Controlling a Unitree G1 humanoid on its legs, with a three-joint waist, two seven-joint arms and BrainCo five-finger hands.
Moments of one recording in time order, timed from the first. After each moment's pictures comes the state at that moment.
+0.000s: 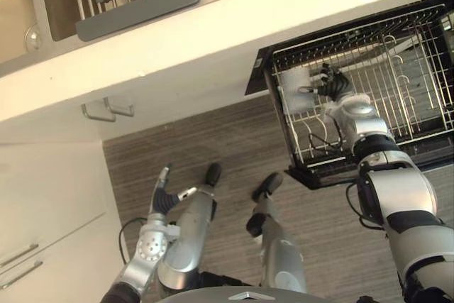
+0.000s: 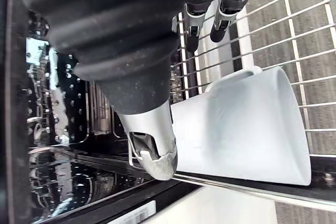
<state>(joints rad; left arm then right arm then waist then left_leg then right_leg) 0.06 0.19 -0.35 0.51 0.00 -0.40 0.37 -1.04 -0.56 0.11 1.10 0.23 0.00 0.06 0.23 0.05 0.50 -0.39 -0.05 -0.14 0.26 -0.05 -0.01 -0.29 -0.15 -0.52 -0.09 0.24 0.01</state>
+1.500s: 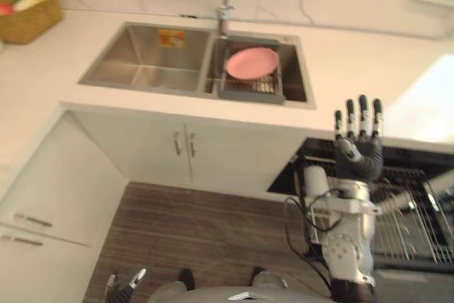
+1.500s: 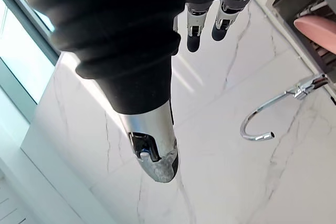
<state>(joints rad) 0.37 0.10 0.07 0.93 -0.05 -0.36 0.21 0.14 -0.08 -0.22 -0.31 0.81 -0.32 0.23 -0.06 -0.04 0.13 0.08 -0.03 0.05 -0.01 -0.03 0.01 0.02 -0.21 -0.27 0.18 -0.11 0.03</state>
